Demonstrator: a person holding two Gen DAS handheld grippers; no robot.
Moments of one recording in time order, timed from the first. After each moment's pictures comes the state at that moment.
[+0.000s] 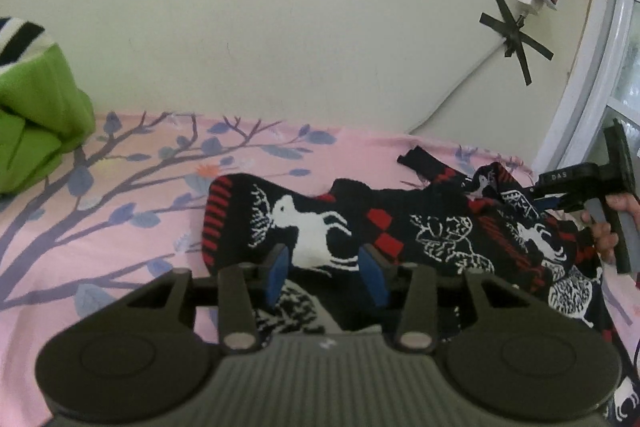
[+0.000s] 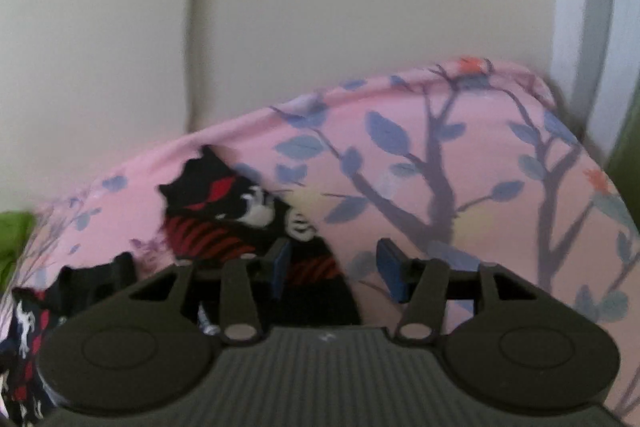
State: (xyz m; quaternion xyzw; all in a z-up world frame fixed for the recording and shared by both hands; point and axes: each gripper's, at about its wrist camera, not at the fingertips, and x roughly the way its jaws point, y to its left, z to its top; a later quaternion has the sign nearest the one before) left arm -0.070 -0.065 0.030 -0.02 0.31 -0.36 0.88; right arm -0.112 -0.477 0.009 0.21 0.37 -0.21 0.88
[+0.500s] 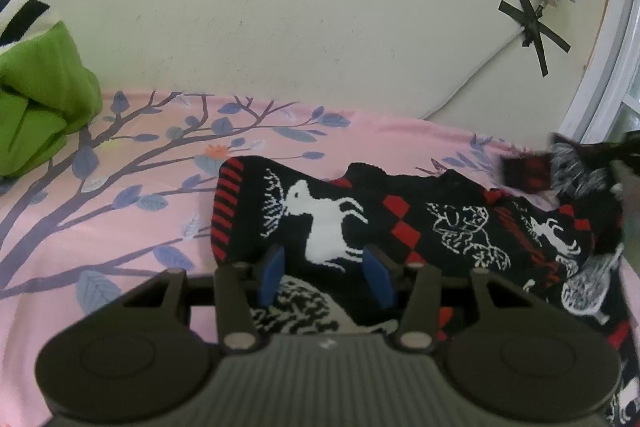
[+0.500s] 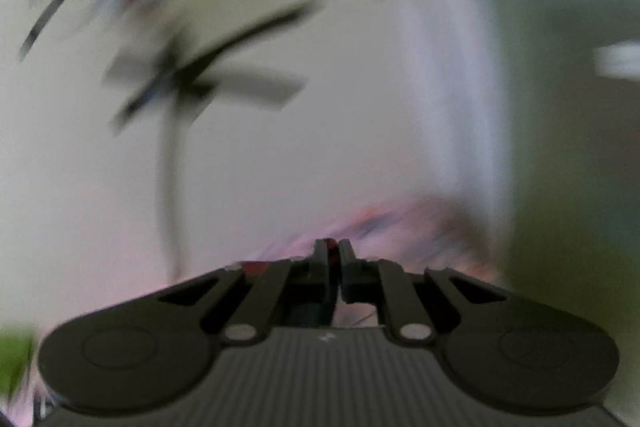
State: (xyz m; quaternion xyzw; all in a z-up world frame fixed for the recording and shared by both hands) left arm -0.063 -0.066 0.024 -0.01 0.34 -0.34 0.88; right arm -0.209 -0.501 0.098 0.23 0.16 -0.36 0.89
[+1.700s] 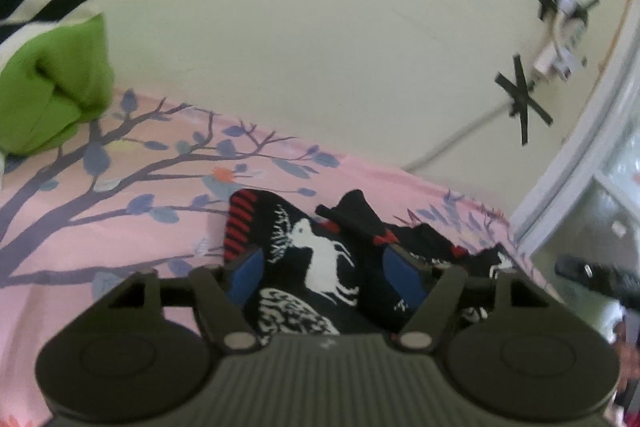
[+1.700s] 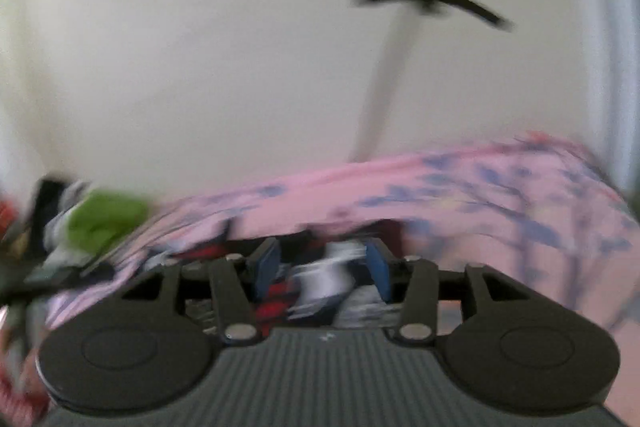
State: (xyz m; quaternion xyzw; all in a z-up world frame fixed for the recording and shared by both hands) left arm -0.055 -0.029 0.040 -0.11 0.32 -0.37 0.87; right arm -0.188 -0.344 0.065 0.17 0.24 -0.14 0.95
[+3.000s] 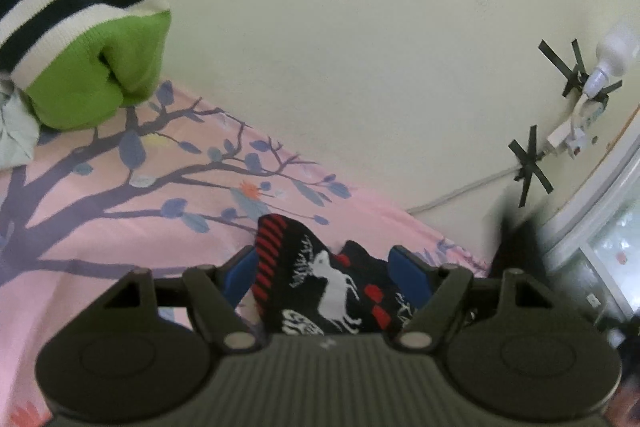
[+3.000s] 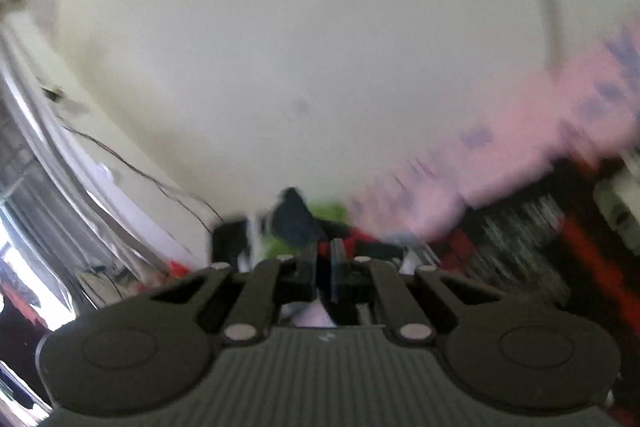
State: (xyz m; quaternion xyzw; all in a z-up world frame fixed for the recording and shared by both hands) left arm -0.033 0.012 0.043 -0.23 0.34 -0.35 0.84; right arm -0.180 -0.243 0.072 0.38 0.22 0.07 0.89
